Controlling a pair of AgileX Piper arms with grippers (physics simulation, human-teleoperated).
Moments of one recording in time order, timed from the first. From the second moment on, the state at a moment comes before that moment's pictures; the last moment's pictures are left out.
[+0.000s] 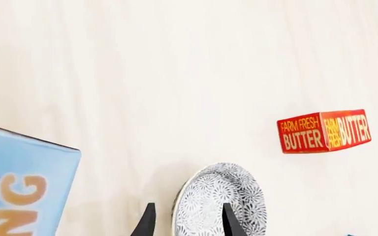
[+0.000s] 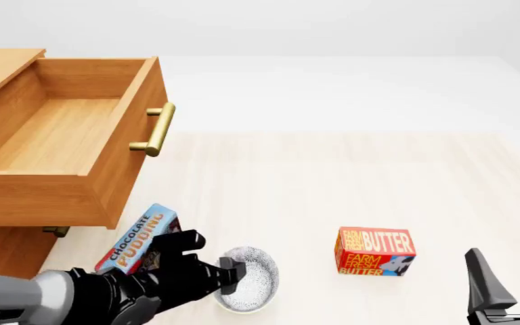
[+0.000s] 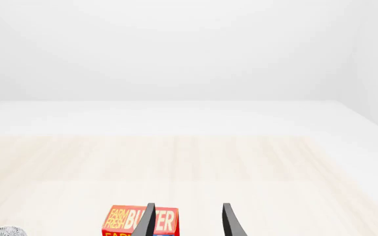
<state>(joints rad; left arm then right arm) -0.73 1.61 -0.46 -0.33 -0.70 0.00 0.01 0.00 0.00 0.00</state>
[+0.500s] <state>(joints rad) -0.73 1.58 -0.47 -0.30 -0.65 0.00 0.01 0.00 0.00 0.00</state>
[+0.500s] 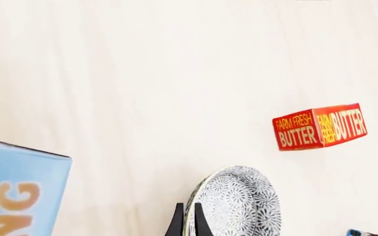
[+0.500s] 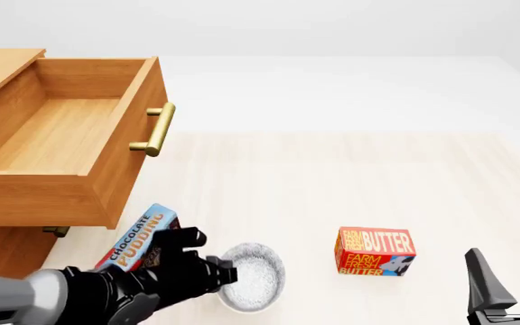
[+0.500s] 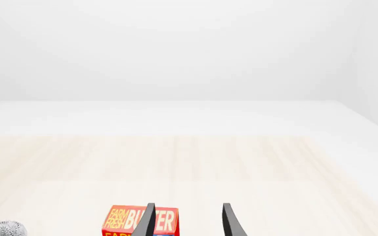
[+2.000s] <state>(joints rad) -0.77 1.14 -0.46 -0.06 -0.34 0.00 0.01 0.00 0.00 0.00</state>
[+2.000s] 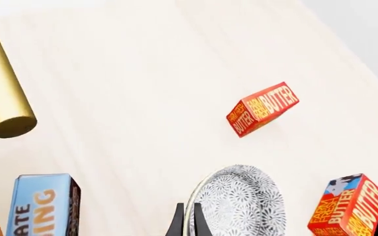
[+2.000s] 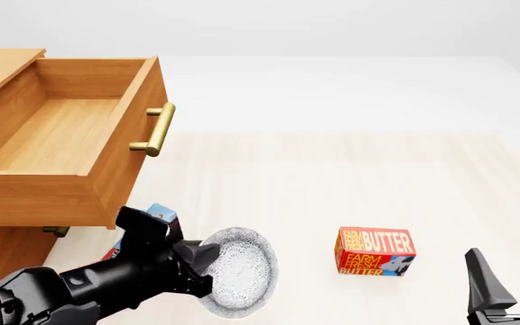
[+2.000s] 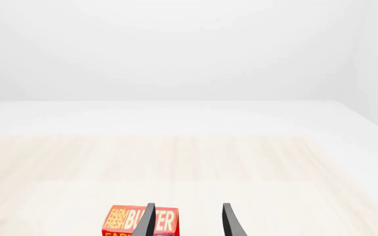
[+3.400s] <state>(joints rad) -0.68 0.62 -0.75 0.37 -0.13 0.00 0.01 0.00 0.00 0.00</state>
